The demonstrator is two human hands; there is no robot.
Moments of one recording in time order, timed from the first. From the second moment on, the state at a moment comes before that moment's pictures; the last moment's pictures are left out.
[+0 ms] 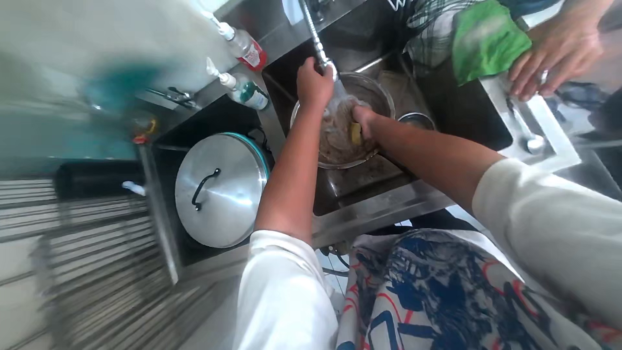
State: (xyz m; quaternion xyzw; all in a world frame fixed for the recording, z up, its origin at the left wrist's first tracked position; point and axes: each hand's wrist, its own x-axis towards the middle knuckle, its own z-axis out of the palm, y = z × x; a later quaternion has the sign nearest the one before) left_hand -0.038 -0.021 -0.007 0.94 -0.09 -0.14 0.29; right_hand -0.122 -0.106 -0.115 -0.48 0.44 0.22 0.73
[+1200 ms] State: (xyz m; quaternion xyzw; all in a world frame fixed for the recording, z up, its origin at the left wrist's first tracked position) left_hand 0.112 -0.187 -0.058 0.89 0.12 -0.09 0.44; right_hand -0.126 -0.168 -0.111 -0.26 0.36 0.31 0.84
